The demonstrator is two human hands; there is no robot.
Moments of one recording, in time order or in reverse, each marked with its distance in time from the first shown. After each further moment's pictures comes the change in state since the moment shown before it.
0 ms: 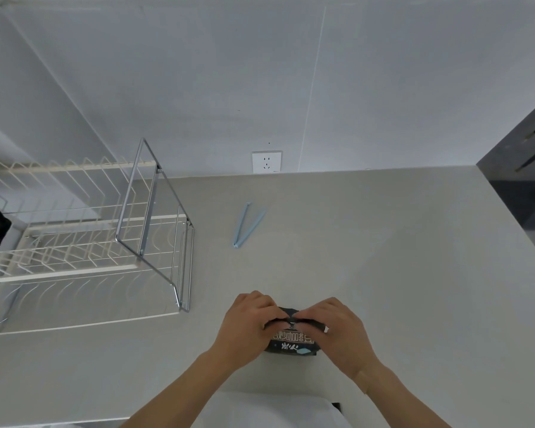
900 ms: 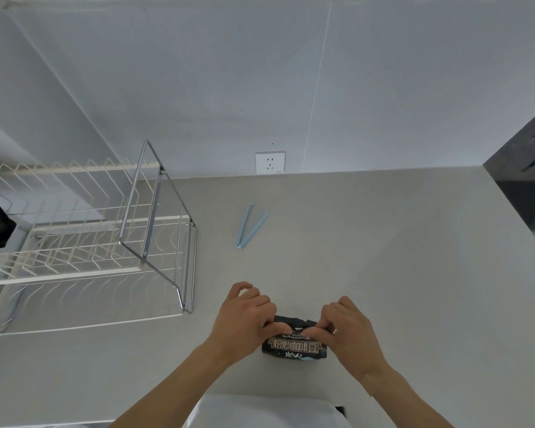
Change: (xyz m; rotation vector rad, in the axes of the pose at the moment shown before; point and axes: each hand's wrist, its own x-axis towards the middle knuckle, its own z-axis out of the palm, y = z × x) left_hand 0.007 -0.014 -0.010 0.218 -0.022 0.082; right_hand 0.003 0.007 -0.005 -0.053 0.018 0.010
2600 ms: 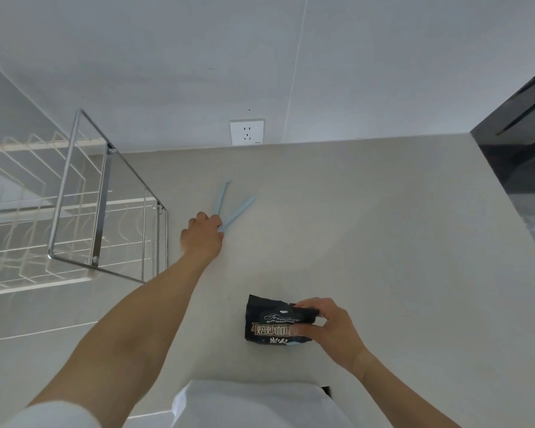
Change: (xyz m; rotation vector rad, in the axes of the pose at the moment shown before) left_hand 0.100 -0.138 0.067 0.041 -0.283 -0.691; right_hand -0.005 0.025 0.029 0.570 -0.177 0.515
